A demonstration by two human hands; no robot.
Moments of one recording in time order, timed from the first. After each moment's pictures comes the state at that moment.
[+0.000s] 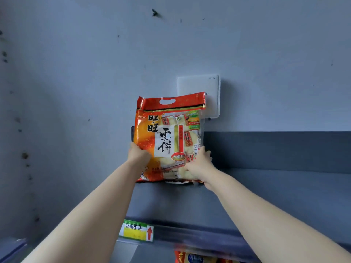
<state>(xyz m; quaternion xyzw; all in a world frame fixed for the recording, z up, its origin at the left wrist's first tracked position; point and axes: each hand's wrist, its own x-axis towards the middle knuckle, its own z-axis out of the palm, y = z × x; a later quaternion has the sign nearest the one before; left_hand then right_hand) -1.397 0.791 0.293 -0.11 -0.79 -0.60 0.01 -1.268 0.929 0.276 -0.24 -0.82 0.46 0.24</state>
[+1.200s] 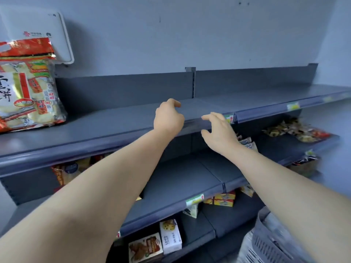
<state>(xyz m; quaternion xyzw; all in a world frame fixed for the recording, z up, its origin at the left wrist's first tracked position) -0.963 0.966 0.242 -0.52 -0.71 -0.47 -0.04 -0.812 1.005 0.206 -0.47 -0.81 0.09 0.33</state>
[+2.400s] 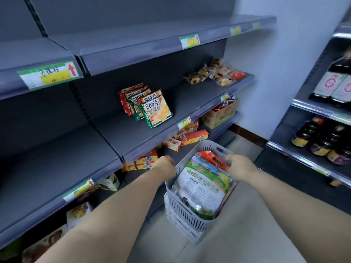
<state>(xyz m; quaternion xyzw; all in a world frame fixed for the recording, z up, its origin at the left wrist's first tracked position) -0.632 1.144 -0.044 -0.61 -0.72 -0.06 -0.32 -0.381 1.154 -0.045 -0.71 -0.68 0.17 -0.02</state>
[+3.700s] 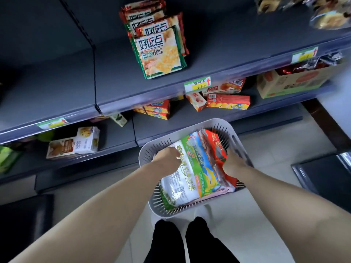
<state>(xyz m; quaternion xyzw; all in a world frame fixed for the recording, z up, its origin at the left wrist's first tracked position) -0.497 1.224 -0.143 -0.36 -0.84 -0.03 -0.41 -0.304 1.332 -0.205 -0.59 -0.70 0.35 -0.16</state>
